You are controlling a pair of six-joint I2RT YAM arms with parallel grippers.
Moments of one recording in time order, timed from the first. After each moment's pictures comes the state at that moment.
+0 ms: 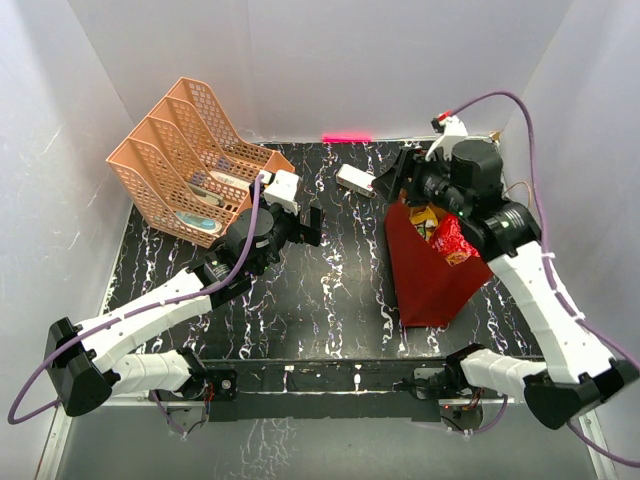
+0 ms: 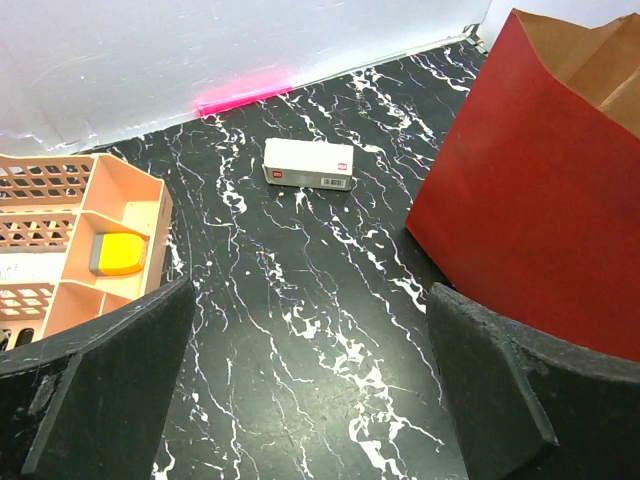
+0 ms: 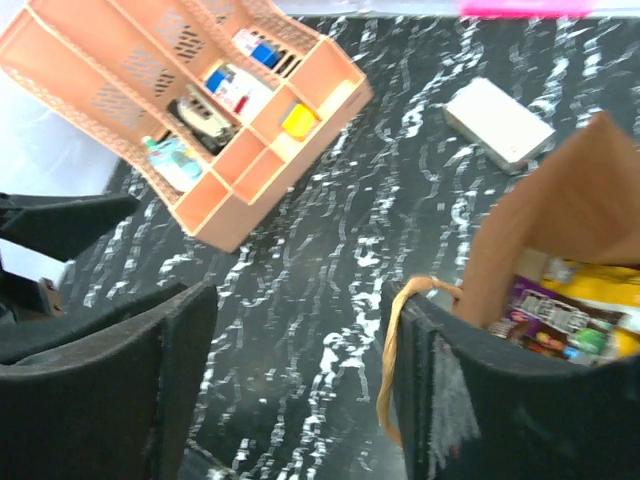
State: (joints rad) left arm -0.90 1.15 0.96 0.05 -0.43 -0.08; right arm 0.39 1.15 1.40 -0.56 -0.19 0.39
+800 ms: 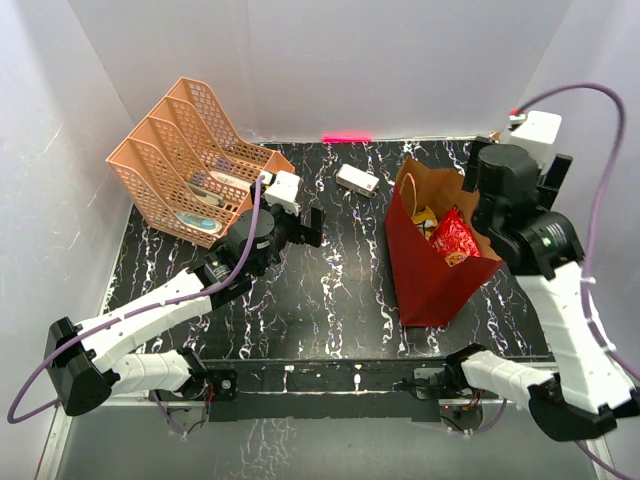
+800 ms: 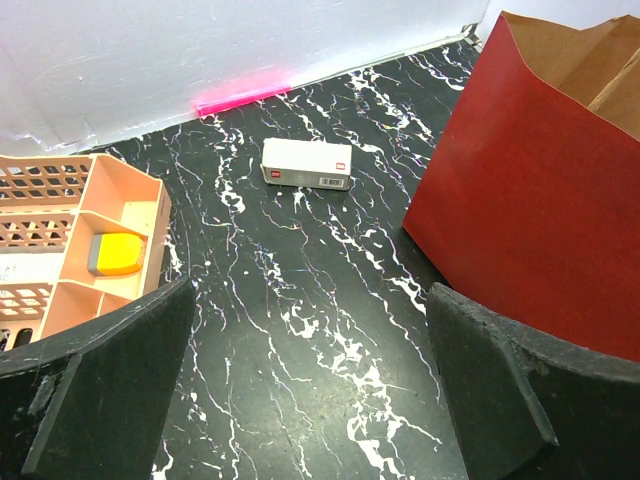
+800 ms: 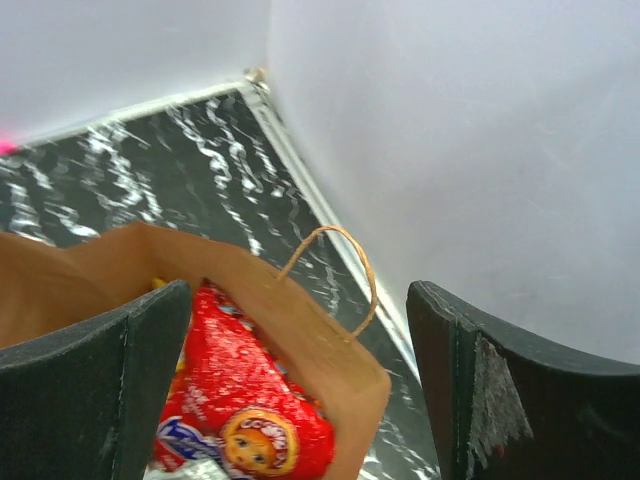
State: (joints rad) left arm -0.91 1.15 0.96 0.05 -0.44 -0.08; right arm 0.39 1.04 1.57 -0.86 0.90 0.15
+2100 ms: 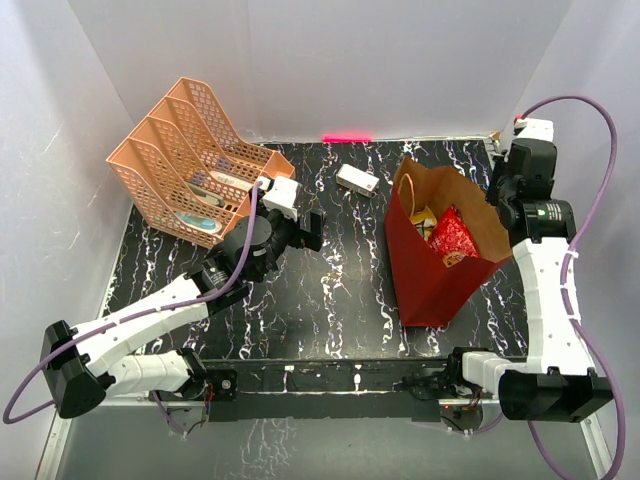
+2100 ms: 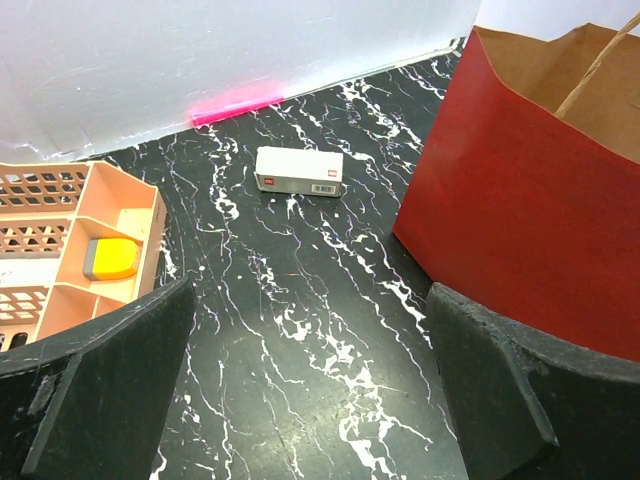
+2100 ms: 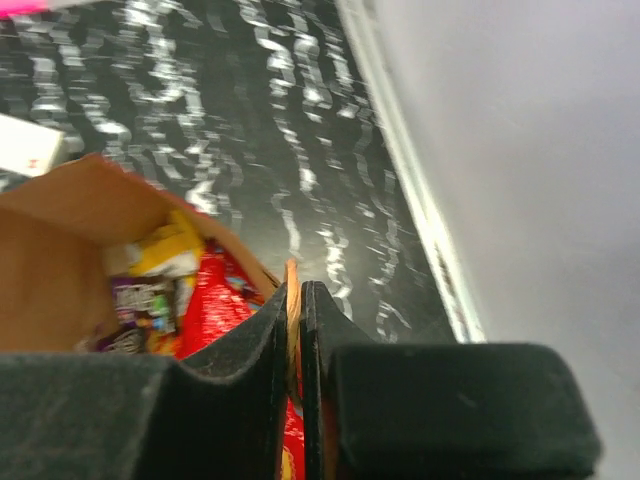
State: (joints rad) left arm -0.95 1.12 0.93 0.08 -0.46 -0.07; right arm -0.06 1.15 1.40 -0.78 0.33 0.05
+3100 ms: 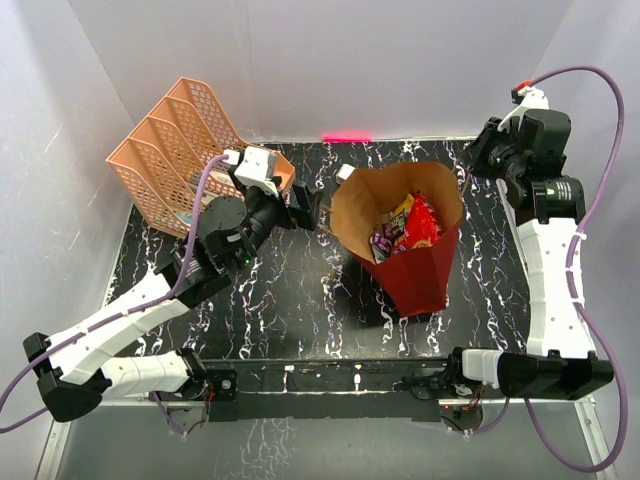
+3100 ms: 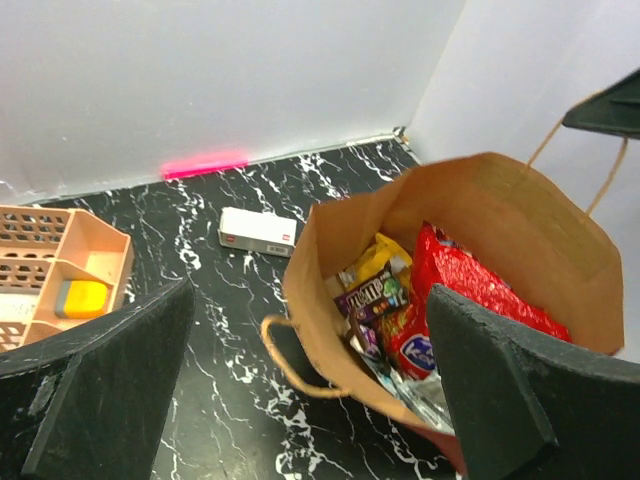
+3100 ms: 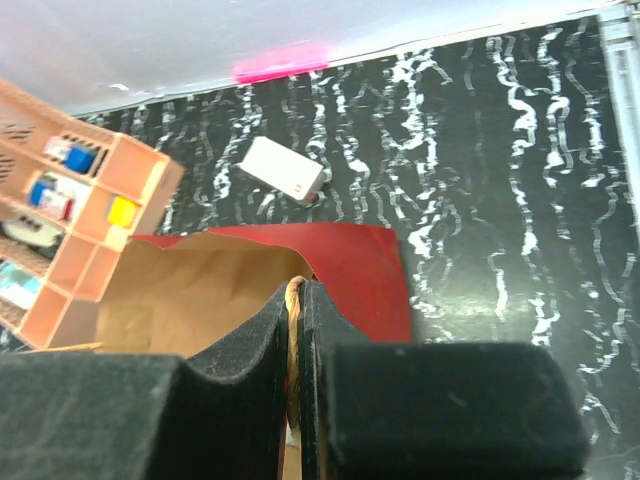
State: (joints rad) left arm -0.95 1.08 1.19 -0.09 -0.46 -0.18; right arm -0.06 1.23 1.59 -0.74 -0.22 0.27
